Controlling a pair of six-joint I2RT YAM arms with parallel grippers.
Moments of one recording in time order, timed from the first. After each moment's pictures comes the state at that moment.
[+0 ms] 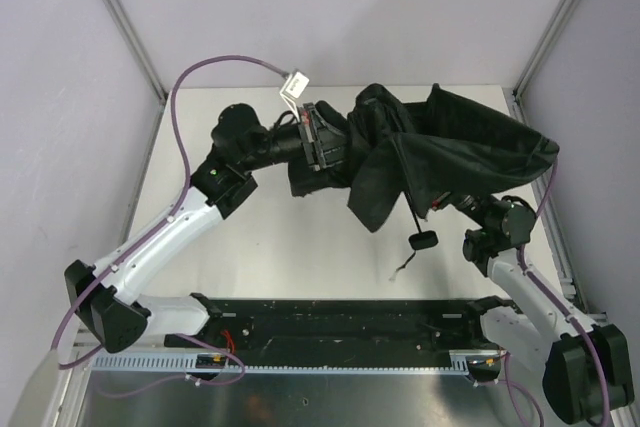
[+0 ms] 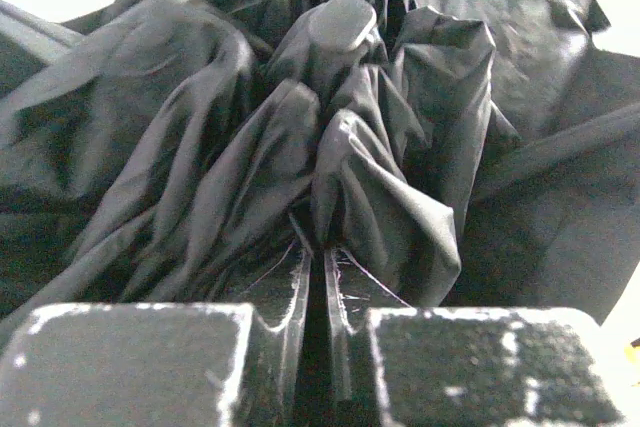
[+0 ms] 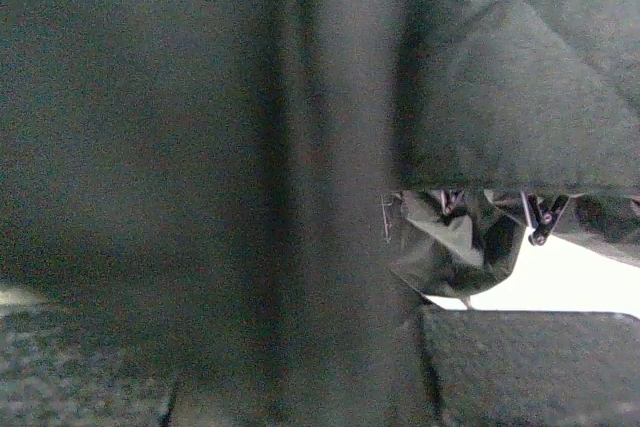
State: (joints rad) left arm -0.66 1.25 1.26 0.13 0.64 -0.73; right arm 0.26 0.92 0.47 1.22 -0.74 1.06
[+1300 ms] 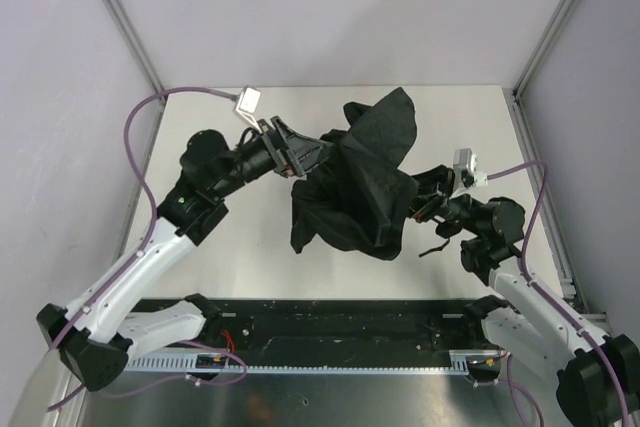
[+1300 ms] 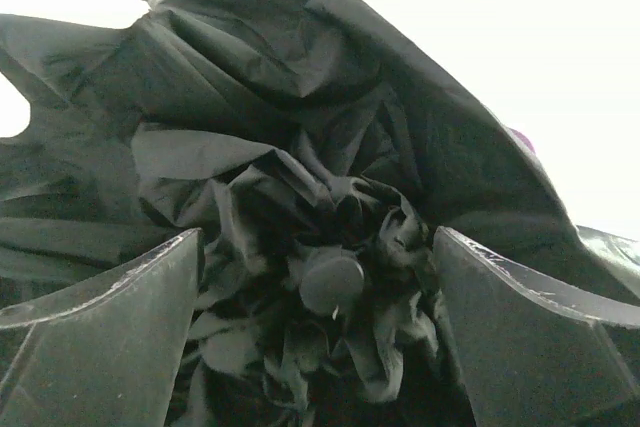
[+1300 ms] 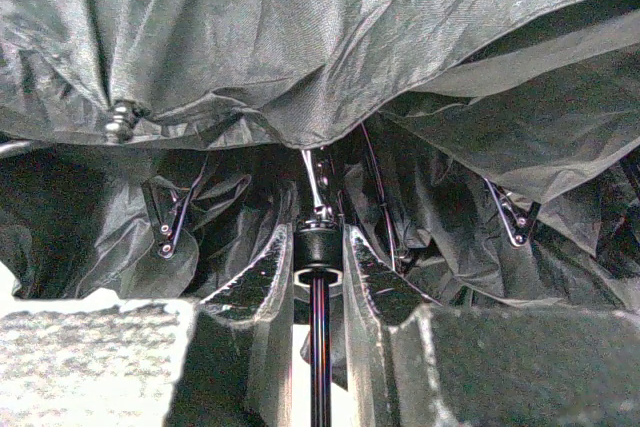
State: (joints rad) left arm -0.61 1.01 1.08 0.01 0.35 -0.82; right arm 0.40 0.84 0.47 0.94 -0.77 0.48
